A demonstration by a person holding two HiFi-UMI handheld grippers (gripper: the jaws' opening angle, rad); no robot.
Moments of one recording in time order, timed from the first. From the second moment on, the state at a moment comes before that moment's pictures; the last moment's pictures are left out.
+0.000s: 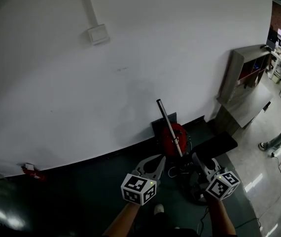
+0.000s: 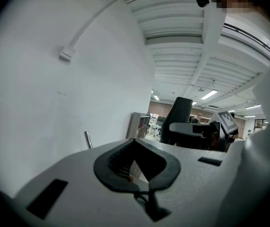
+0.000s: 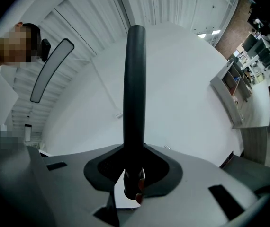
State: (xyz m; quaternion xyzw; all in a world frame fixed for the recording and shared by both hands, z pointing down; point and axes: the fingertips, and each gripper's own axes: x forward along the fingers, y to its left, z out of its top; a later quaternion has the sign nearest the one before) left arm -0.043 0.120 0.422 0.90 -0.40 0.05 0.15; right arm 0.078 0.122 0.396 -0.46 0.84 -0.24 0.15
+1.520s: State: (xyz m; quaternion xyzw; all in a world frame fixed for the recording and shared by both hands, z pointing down) left arm -0.028 -0.066 0.457 0.89 -0.41 0.07 0.19; right arm 0.115 -0.070 0.408 -0.47 0.83 -0.25 0.15
